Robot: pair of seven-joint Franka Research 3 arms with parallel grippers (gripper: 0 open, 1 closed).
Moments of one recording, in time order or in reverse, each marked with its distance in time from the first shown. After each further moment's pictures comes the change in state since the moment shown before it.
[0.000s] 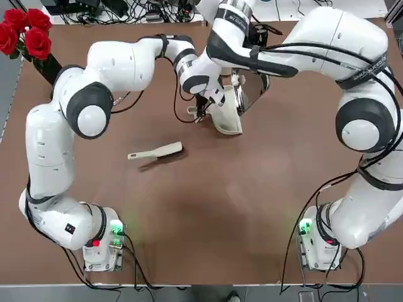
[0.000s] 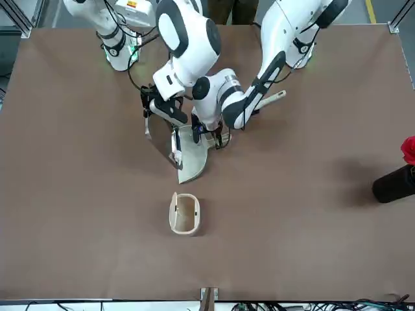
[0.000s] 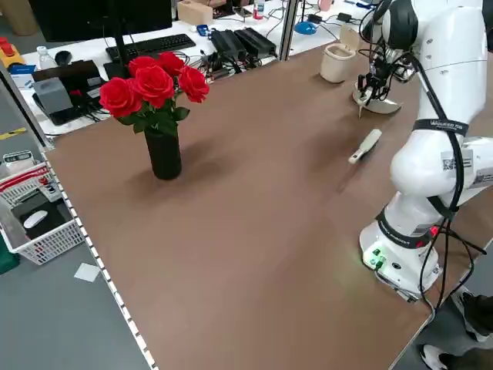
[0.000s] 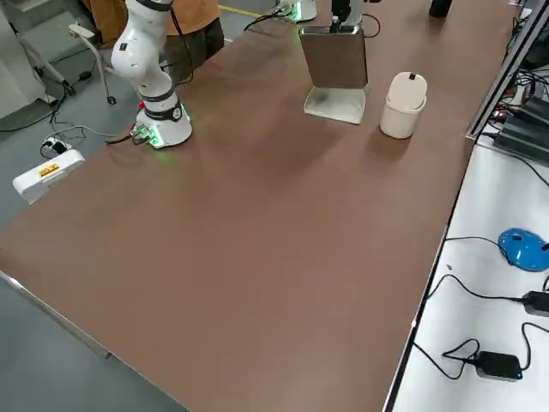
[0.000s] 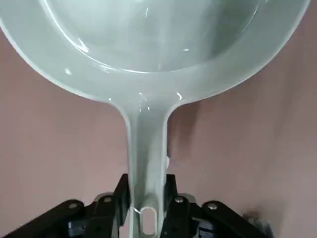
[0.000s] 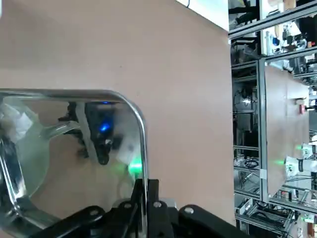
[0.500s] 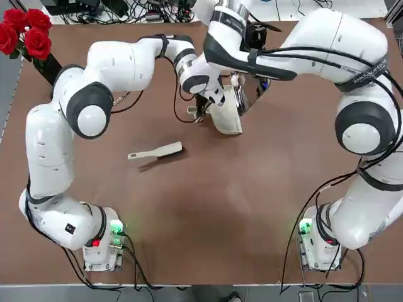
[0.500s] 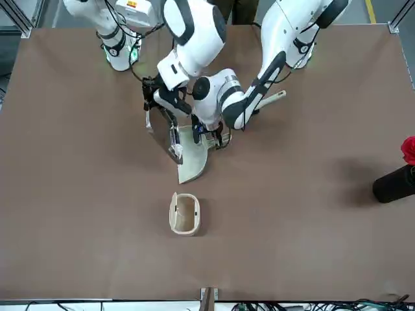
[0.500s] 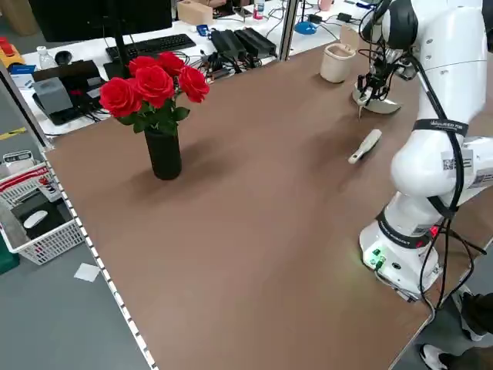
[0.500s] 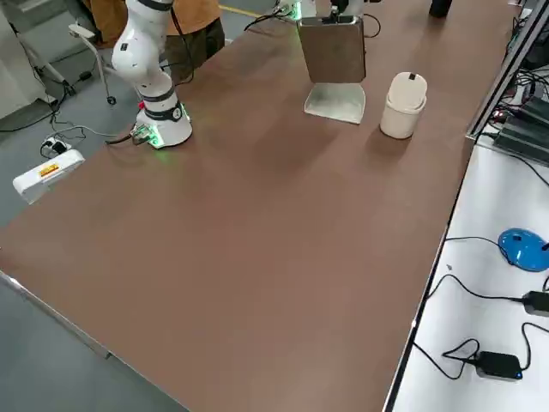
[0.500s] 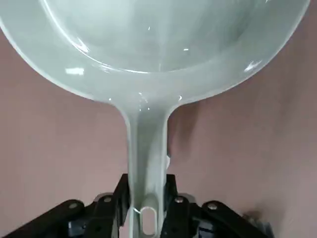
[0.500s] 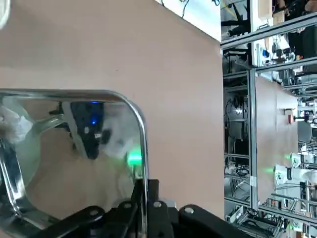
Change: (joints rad) left arm 0.001 0.000 0.000 0.000 0.000 -0.001 0.000; right arm 0.033 0.001 0.030 0.028 -0.054 -0.051 -0.023
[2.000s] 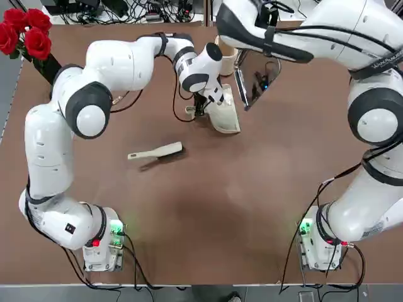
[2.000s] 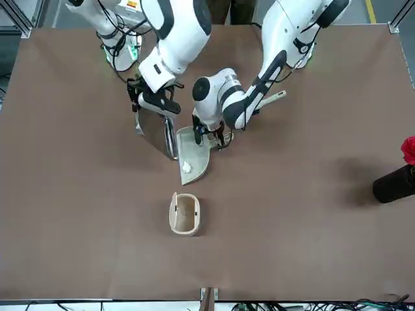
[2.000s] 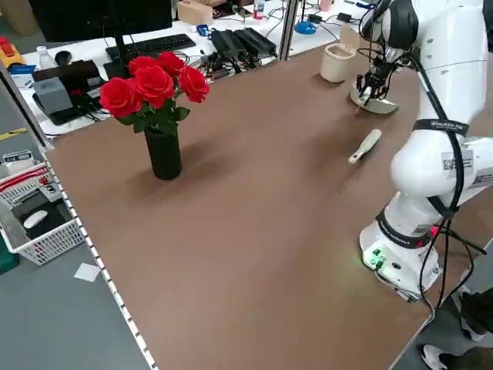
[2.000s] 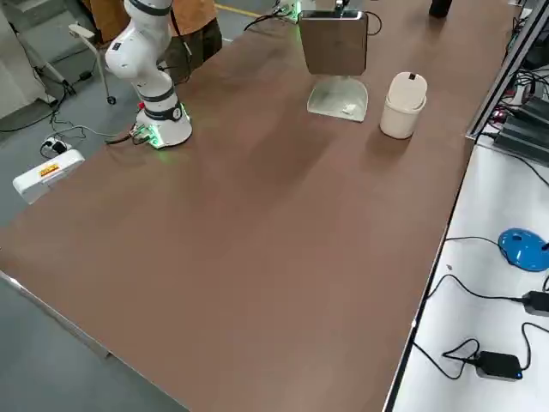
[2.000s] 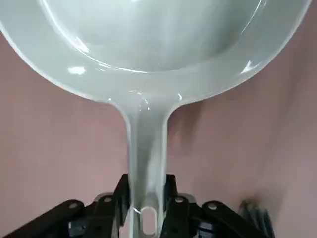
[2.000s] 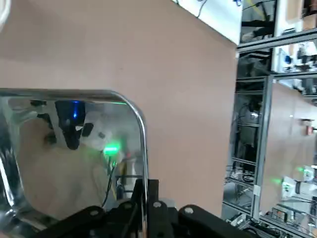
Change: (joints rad) left arm 0.004 -0.020 -0.001 0.002 0.000 -0.068 -0.022; right arm -0.257 0.007 0.243 0.045 -0.024 -0.010 -0.162
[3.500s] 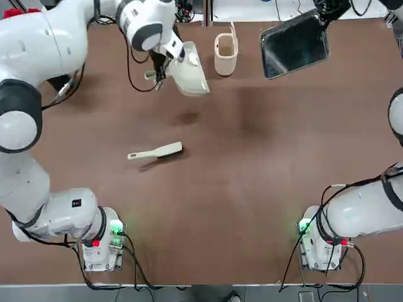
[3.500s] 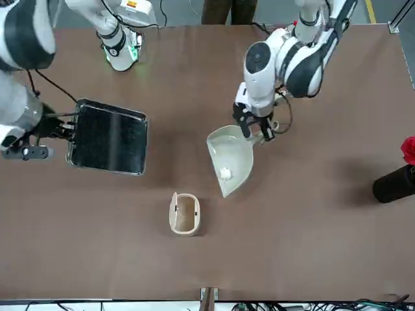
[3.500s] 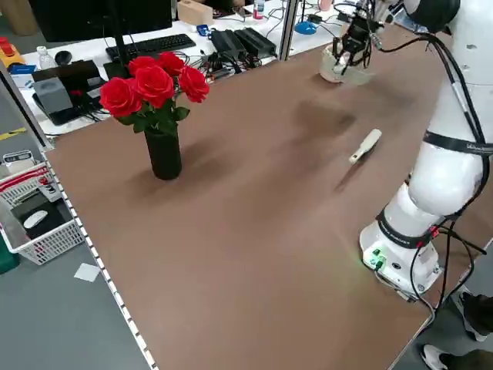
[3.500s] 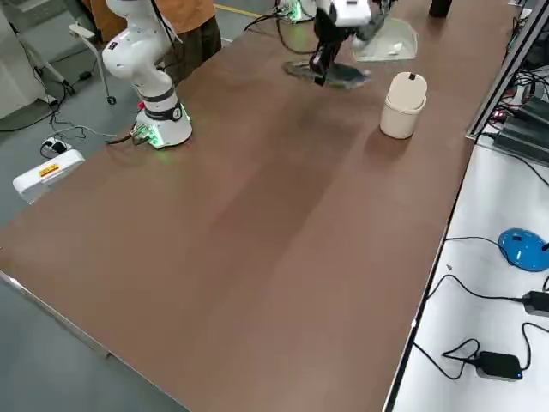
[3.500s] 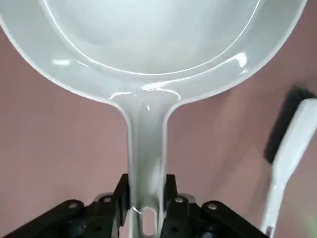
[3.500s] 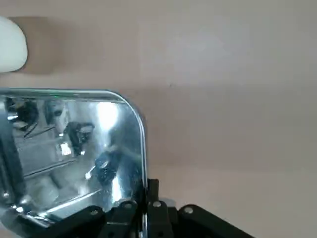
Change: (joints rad) left arm 0.697 -0.420 -0.417 -0.263 -0.051 -0.082 0.115; right arm -0.113 -0.397 -0.956 -0.436 0.959 0.594 -0.701
